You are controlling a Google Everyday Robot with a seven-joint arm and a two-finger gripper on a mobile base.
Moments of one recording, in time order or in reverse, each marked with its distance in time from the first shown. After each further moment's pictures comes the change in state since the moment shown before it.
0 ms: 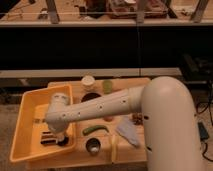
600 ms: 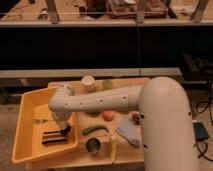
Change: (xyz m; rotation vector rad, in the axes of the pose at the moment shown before) arm 0.071 0.015 0.010 -0.016 0.025 -0.008
